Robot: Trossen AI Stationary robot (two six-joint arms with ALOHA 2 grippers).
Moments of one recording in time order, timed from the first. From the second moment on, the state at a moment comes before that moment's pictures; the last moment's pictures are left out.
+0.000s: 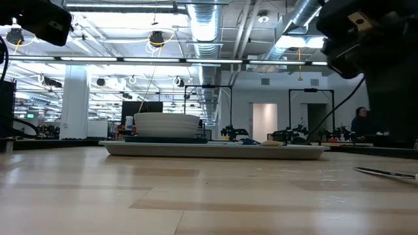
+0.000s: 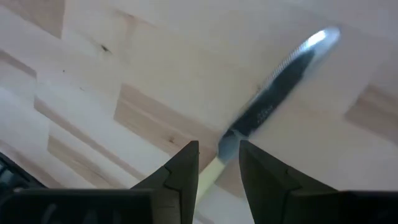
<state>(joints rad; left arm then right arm) -0.80 0.39 0.29 -0.12 -0.54 -0.12 0.57 1.64 0.95 -0.53 0.08 1.67</state>
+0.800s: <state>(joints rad) -0.80 0.39 0.29 -0.12 -0.56 -0.06 0.48 1.64 0.95 -0.46 -0.03 1.37</state>
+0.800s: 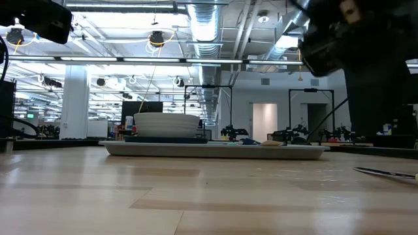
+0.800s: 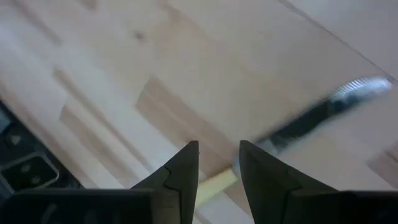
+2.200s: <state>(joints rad) -0.80 0.39 0.29 -0.08 -0.31 -0.11 0.62 1.64 0.95 -0.38 0.13 2.06</state>
